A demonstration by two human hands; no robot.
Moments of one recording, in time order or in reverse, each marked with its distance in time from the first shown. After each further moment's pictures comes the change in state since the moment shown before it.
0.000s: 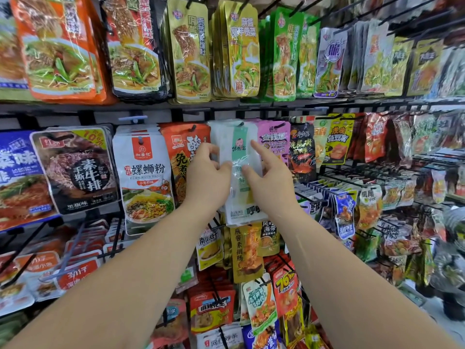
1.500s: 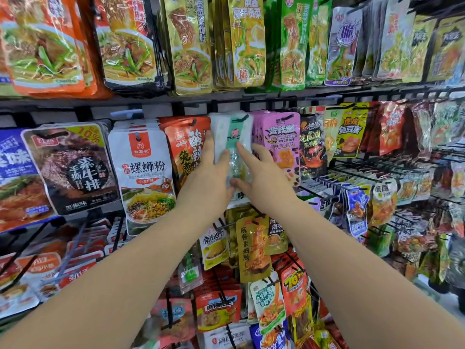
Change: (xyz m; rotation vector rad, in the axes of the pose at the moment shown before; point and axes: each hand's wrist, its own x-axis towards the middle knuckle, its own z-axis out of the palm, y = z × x) left_hand 0.009 -0.033 -0.014 0.861 -0.236 0.319; right_hand 0.020 0.021 0.016 -0.585 -0.247 -0.189
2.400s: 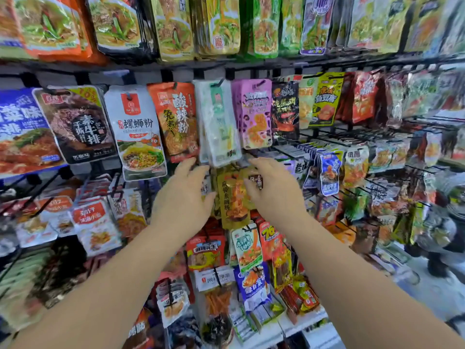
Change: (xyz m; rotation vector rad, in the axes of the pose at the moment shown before) left_hand -0.128 0.040 -0.003 -0.016 -0.019 -0.148; right_hand -0.139 0.009 -0.038 0.020 0.042 0.077
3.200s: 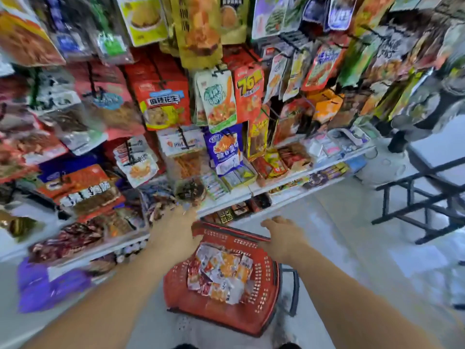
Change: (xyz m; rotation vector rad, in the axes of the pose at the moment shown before) left_hand -0.280 -0.042 0.227 0.188 -0.956 -0.131; right_hand -0.358 0.141 0.111 -0.310 -1.200 0.535
